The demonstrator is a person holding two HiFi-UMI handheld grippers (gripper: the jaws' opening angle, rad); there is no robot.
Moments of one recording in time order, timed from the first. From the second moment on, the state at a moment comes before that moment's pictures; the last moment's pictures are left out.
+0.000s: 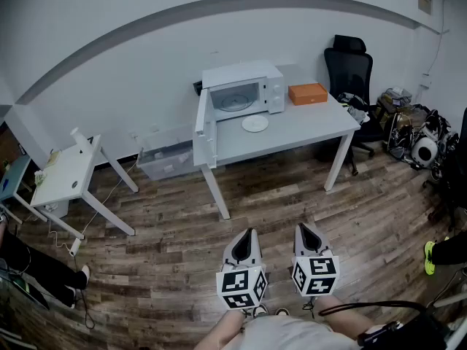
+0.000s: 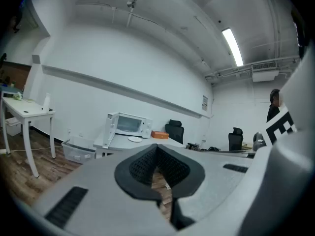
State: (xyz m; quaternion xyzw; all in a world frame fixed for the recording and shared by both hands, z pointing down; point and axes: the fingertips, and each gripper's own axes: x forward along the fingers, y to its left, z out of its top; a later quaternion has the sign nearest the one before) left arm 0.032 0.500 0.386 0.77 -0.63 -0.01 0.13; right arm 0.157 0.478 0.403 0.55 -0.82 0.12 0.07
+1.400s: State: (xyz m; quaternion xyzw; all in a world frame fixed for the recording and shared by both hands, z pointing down) left arm -0.024 0.435 0.405 0.78 -0.61 0.02 0.13; right arm 0.127 0.426 0.428 0.60 -0.78 0.16 0.07
